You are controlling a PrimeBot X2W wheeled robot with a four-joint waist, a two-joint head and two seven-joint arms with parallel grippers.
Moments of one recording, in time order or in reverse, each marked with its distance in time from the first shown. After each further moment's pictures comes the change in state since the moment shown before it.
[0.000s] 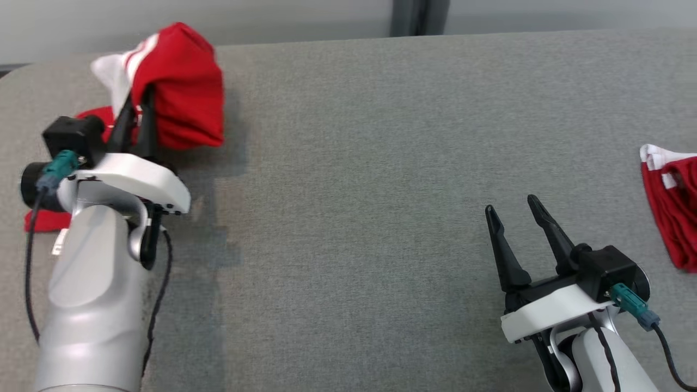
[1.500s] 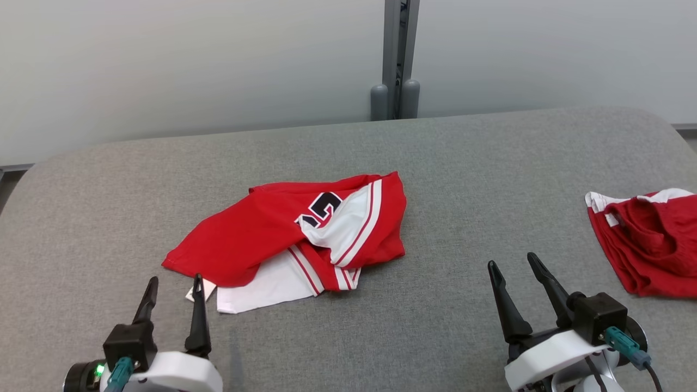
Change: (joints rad) left arm 0.675 -0.059 -0.066 -0.435 -0.025 0.197 -0.002; right arm 0.122 0.000 -0.002 0.051 0.017 0.000 0.000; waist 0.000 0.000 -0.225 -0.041
